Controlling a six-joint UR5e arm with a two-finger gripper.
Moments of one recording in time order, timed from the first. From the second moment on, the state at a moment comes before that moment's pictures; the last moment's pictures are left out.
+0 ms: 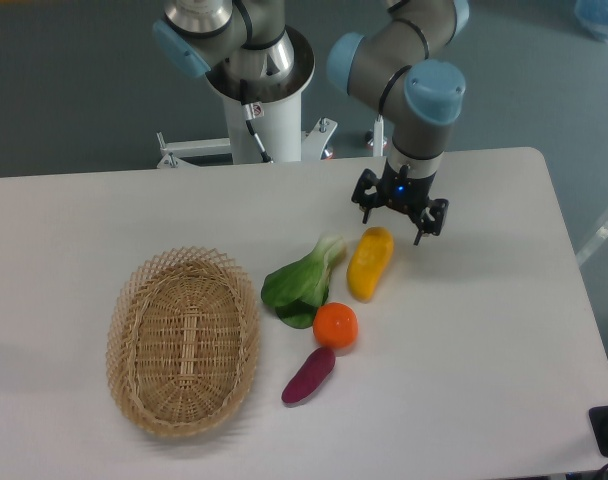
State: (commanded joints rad) arm 2.74 -1.79 -2.08 -0.78 1.43 1.27
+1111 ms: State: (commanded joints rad) arm 2.72 -1.84 -2.05 -0.72 1.43 1.27
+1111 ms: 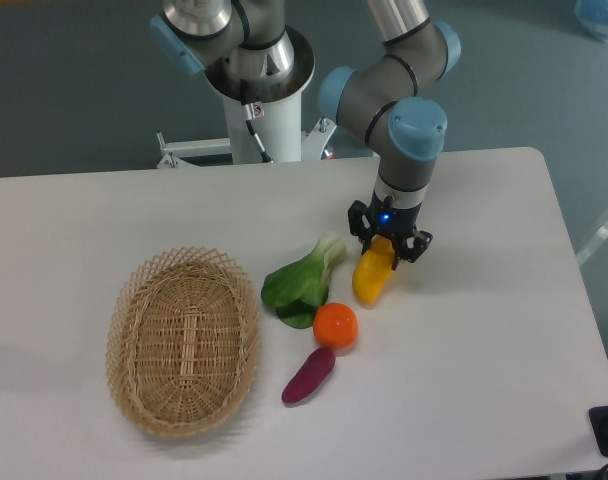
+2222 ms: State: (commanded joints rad) arm 2.70 -1.81 -1.74 -0.72 1.20 0.89
